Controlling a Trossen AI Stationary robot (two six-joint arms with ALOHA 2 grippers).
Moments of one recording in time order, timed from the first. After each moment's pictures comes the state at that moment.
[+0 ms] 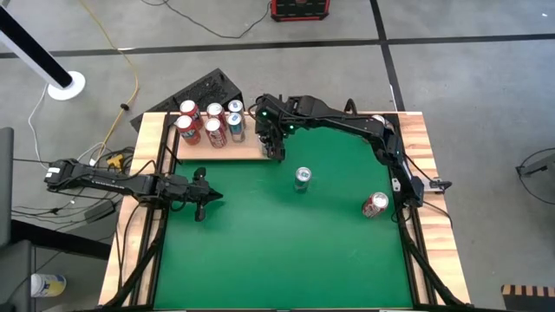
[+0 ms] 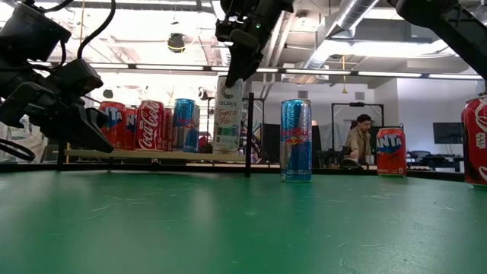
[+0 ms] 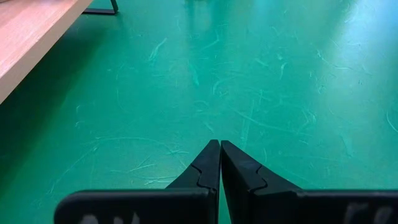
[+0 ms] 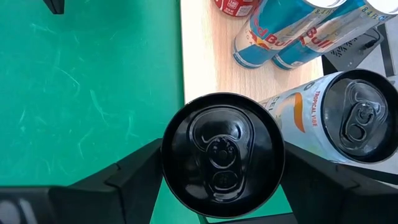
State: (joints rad) left arm -0.05 0.51 0.02 0.02 -0.16 -0.09; right arm -0.30 2.16 2.27 -1.10 0.03 -0.29
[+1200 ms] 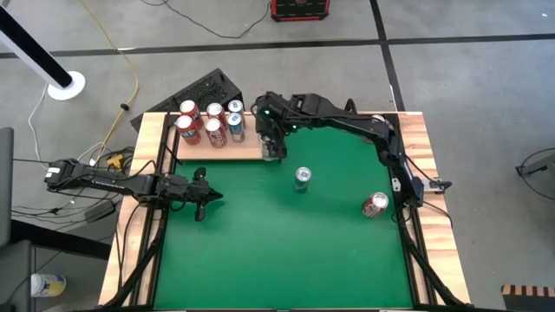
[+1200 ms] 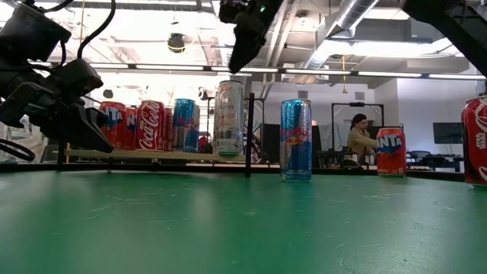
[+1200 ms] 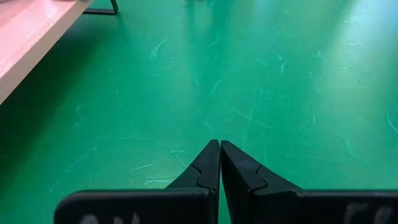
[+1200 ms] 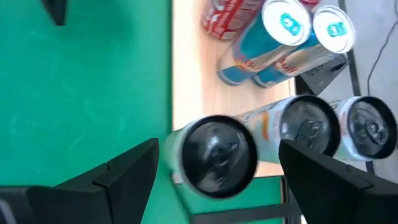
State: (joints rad) left arm -0.05 0.51 0.02 0.02 -0.16 -0.09; right arm -0.26 2.14 2.35 -1.16 0.08 -0.34
